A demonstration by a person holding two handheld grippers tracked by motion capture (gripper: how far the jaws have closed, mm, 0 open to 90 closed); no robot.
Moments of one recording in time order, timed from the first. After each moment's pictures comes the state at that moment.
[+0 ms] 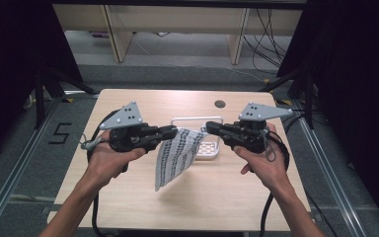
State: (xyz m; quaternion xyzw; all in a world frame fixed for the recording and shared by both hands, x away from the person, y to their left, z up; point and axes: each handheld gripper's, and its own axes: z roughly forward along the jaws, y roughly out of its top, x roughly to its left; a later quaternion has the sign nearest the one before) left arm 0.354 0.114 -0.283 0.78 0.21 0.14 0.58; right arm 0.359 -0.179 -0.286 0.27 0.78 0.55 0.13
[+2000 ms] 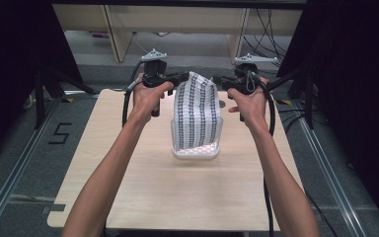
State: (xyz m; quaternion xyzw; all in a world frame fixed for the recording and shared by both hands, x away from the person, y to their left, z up) left arm 0.521 0.079 -0.285 0.71 0.37 0.15 0.59; right arm 0.505 -0.179 -0.276 0.40 0.73 0.53 0.19
